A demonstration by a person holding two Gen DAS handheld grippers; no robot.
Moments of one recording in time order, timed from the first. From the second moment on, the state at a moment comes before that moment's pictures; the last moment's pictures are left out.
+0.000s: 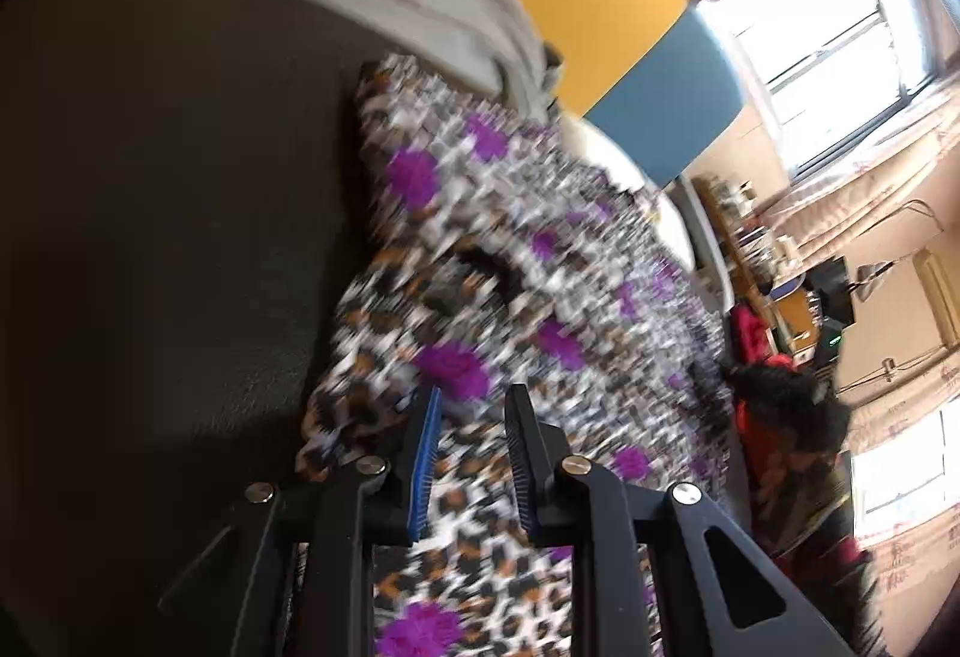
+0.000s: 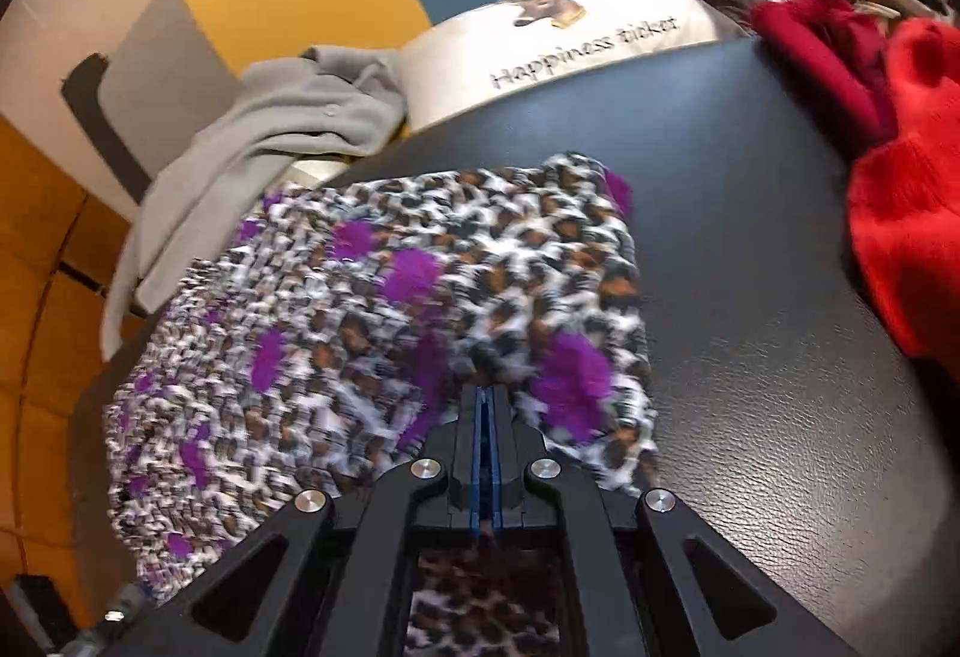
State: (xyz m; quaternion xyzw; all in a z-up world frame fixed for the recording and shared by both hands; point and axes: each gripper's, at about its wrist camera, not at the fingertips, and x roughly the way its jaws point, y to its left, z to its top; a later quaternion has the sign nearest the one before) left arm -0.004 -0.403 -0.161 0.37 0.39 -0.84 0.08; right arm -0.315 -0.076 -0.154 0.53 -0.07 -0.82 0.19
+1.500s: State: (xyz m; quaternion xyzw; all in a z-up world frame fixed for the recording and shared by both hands) left arm -0.273 -0.457 -0.144 0.51 0.13 -0.84 -0.07; right arm -0.423 -0.227 -0.139 0.54 0.05 -0.70 0.47
